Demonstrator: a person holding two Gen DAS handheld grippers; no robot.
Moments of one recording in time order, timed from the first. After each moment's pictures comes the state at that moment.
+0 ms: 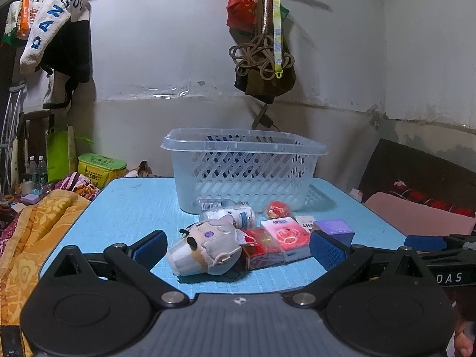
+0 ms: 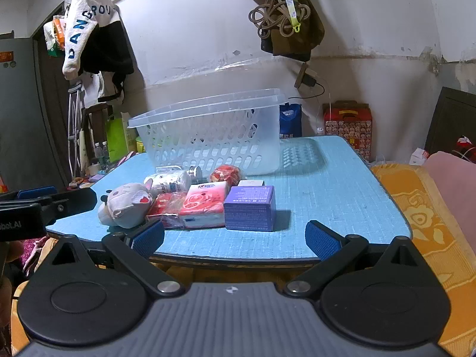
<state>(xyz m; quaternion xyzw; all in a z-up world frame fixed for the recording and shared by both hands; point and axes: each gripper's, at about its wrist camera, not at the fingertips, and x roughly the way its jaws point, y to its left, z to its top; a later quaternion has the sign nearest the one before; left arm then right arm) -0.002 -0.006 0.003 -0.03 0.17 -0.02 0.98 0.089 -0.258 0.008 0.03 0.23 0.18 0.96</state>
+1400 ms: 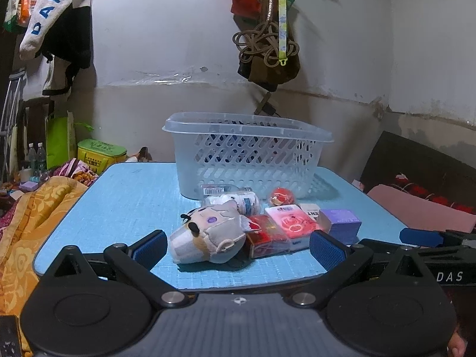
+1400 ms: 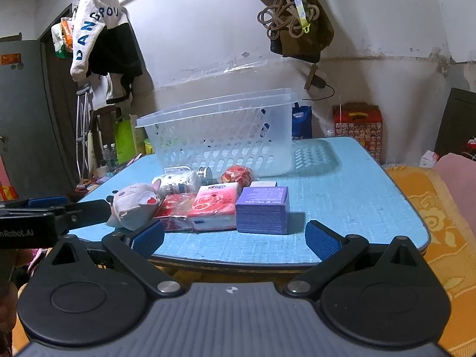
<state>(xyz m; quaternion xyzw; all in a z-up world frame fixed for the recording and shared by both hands) 0.006 -0.003 -0.008 -0.04 0.20 -0.02 0.98 0.094 -0.250 0.002 0.03 0.22 0.20 0.96</state>
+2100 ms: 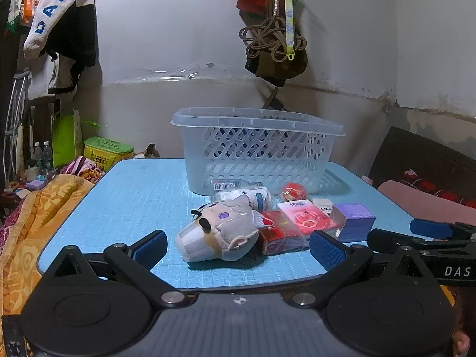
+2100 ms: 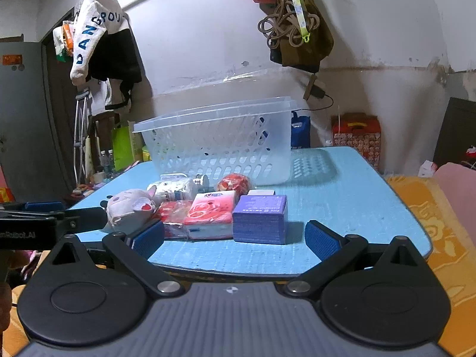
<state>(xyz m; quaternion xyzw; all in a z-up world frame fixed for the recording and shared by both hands) 0.013 0.002 -0.014 -0.04 0.20 -0.01 0.98 0.097 -0.249 -0.003 0.03 0.19 0.20 0.96</state>
